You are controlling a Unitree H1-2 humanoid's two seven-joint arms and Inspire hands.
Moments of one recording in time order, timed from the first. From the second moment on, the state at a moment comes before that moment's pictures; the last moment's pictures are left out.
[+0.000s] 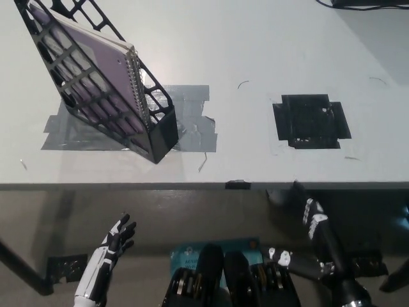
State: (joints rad) left_arm 0.05 0.15 -0.05 0.07 0.01 -0.15 -0.11; right_arm 0.00 -0.01 0.11 -0.09 -0.04 -0.06 0.07
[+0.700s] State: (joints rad) left_arm 0.05 0.15 -0.05 0.07 0.02 -0.15 -0.12; right_arm -0.63 0.15 0.15 0.07 -0.04 0.11 0.07
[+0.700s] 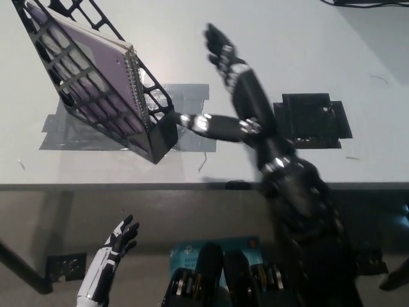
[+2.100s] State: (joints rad) left_arm 0.02 0.14 -0.06 0.06 0.03 -0.14 -0.12; right_arm -0.98 0.28 0.07 0.74 0.03 0.07 0.08
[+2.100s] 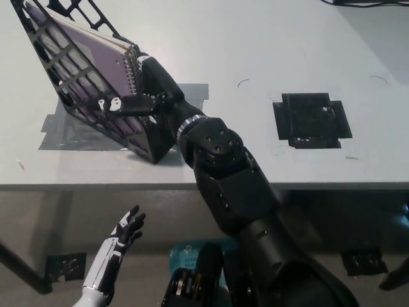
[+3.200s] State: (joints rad) left_arm -0.02 0.15 -0.07 0.06 0.06 -0.14 -0.12; right_arm -1.10 0.27 0.08 0.95 0.00 0.02 0.04
